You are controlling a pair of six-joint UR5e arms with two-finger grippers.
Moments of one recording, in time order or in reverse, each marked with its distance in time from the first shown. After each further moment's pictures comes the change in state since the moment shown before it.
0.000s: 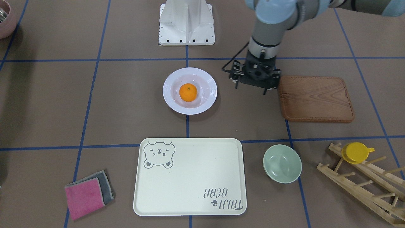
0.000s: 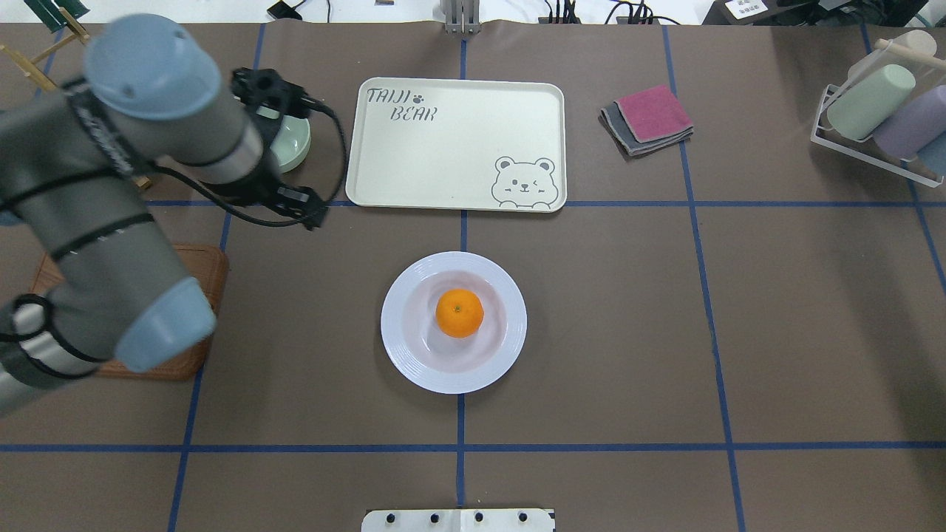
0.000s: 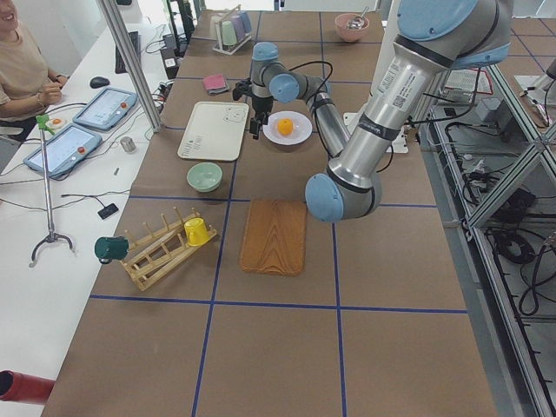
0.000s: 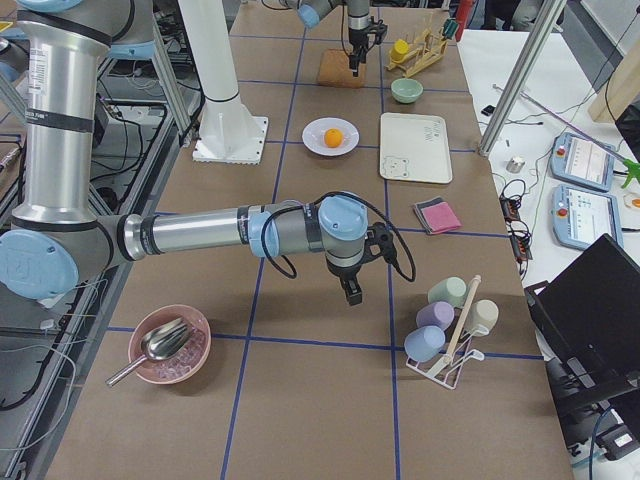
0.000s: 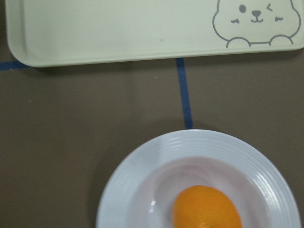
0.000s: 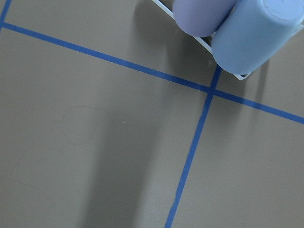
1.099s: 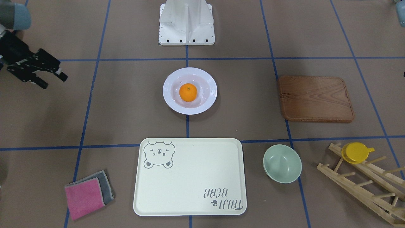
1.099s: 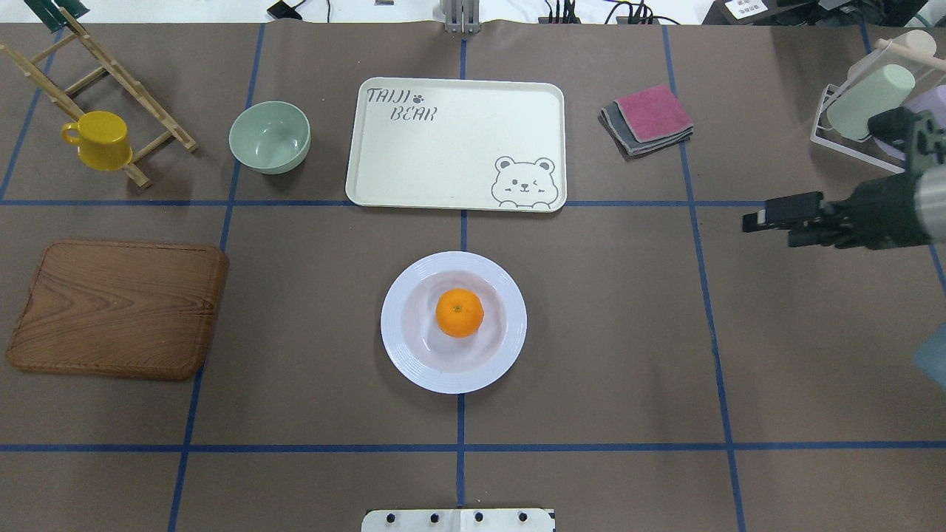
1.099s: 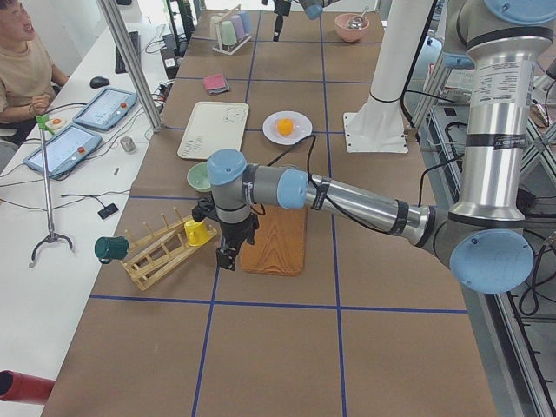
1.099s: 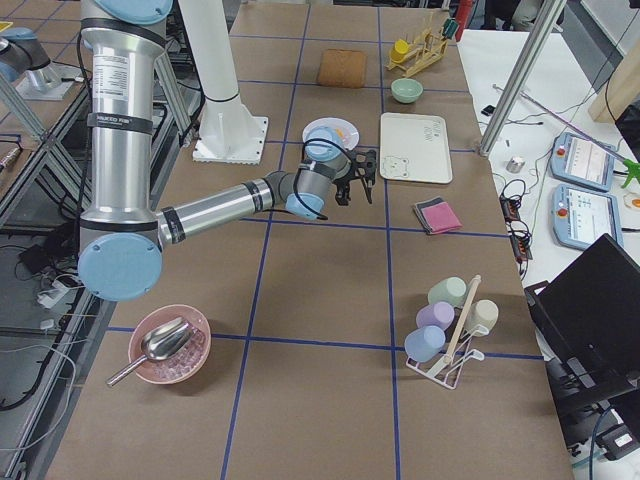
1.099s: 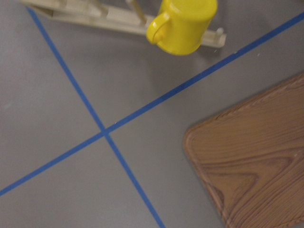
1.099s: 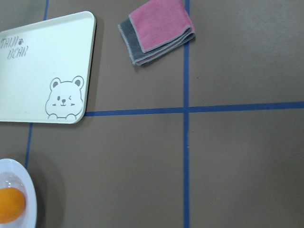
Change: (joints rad) left arm -0.673 0.503 0.127 -0.039 -0.267 0.872; right arm -0.609 0.074 0.081 0.847 -0.318 1.484
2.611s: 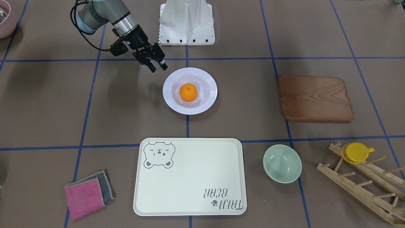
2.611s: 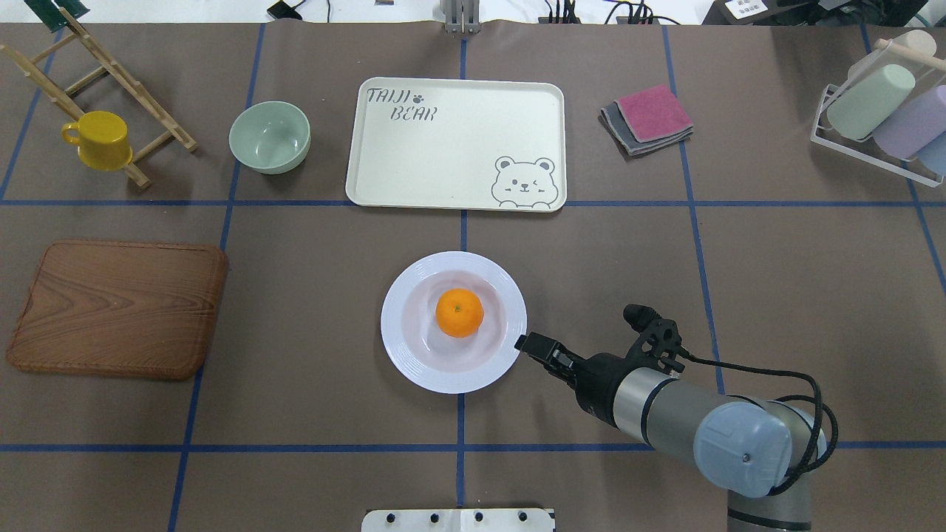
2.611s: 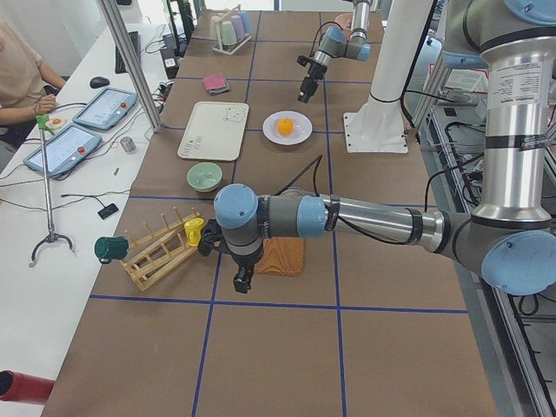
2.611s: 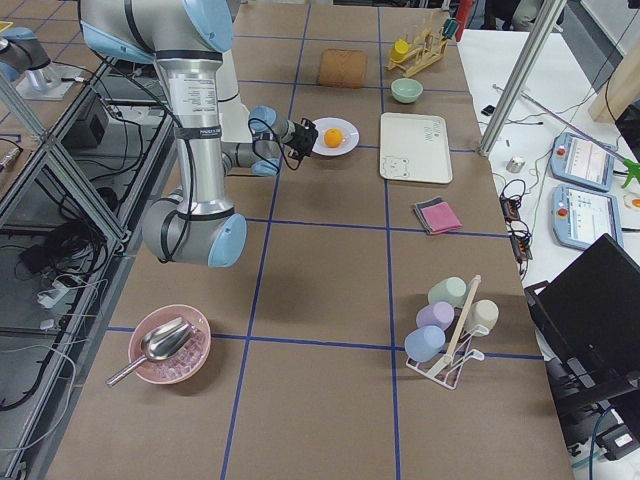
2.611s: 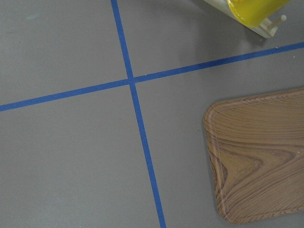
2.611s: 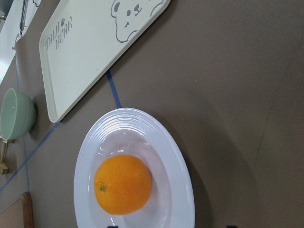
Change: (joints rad) left arm -0.090 0.054 0.042 -0.008 -0.134 -0.073; right arm -0.727 0.248 -0.089 0.010 -0.875 0.610
